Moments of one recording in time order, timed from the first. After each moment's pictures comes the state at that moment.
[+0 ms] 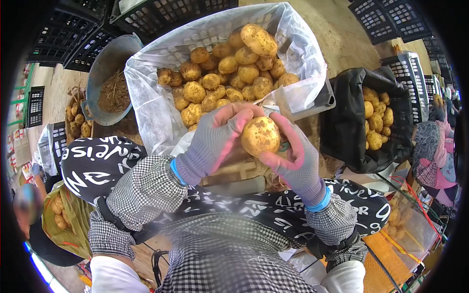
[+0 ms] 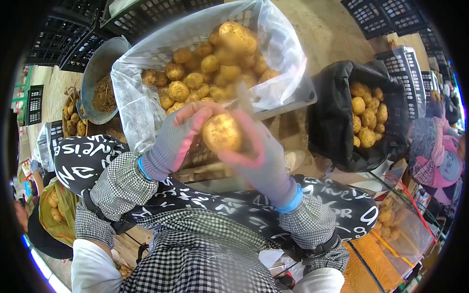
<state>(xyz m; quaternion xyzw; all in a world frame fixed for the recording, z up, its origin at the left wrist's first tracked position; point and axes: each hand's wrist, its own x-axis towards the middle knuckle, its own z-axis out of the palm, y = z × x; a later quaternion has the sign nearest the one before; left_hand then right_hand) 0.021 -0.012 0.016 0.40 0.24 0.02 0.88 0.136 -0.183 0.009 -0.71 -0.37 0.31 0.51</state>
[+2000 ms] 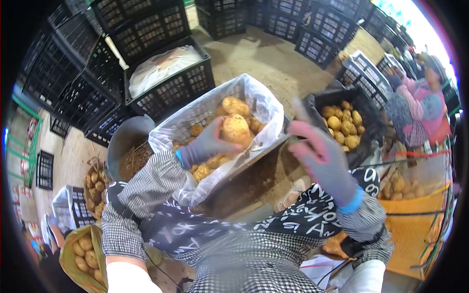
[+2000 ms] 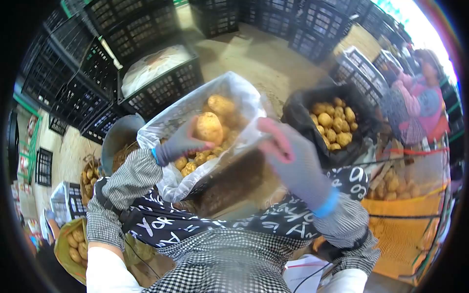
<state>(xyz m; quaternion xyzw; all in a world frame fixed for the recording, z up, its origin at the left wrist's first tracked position) 0.037 0.040 0.077 0.66 0.08 -0.05 0.74 0.127 -0.243 0.155 -0.78 -0.44 0.04 0.45</state>
